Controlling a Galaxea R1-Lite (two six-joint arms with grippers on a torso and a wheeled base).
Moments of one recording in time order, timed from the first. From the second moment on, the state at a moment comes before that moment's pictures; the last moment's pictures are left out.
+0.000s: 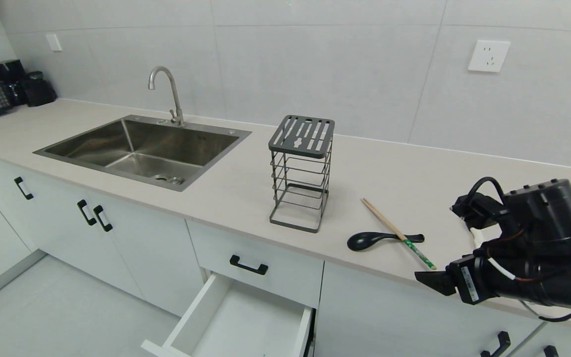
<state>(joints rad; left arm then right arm) 0.00 0.00 0.00 0.00 -0.06 0.00 0.42 1.54 -0.62 -0.08 -0.08 0.07</state>
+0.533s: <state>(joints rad) 0.00 0.00 0.00 0.00 -0.06 0.00 0.42 1.71 -0.72 -0.11 -0.08 0.10</state>
